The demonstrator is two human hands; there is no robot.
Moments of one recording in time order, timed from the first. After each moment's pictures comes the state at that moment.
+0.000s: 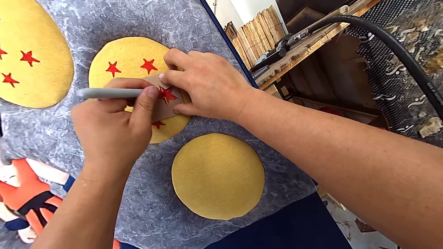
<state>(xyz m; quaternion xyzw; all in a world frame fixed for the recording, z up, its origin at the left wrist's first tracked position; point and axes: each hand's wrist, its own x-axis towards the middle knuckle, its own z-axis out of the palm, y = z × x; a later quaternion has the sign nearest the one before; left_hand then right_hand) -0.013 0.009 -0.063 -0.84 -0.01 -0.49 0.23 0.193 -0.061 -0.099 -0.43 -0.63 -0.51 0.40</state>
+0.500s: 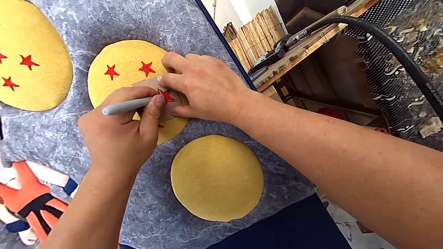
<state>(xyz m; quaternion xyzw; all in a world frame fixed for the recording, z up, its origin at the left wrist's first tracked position) -0.012 0.008 -0.067 -0.82 0.00 -0.48 0.30 0.194 -0.062 -0.099 -0.43 -0.63 -0.50 0.40</state>
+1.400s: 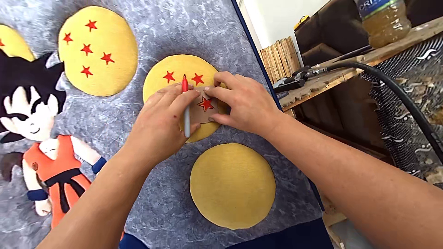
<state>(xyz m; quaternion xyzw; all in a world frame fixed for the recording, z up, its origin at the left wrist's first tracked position) -0.035 0.008 -0.048 -0.85 -0.04 -0.35 0.39 0.194 -0.059 -0.102 -0.40 -0.62 -0.52 0.42</state>
